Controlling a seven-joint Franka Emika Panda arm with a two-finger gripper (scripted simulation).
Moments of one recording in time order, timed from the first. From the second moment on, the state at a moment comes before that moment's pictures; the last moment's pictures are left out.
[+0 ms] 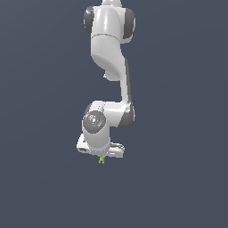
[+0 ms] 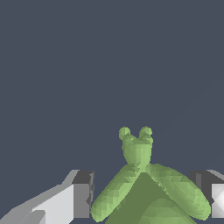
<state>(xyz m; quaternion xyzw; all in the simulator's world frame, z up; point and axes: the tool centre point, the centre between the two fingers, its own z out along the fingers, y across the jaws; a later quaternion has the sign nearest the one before) 0.107 -0.058 0.043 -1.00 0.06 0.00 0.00</state>
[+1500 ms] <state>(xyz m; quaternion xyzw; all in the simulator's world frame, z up) -0.005 -0.127 0.212 -1.00 0.06 0.00 0.00</state>
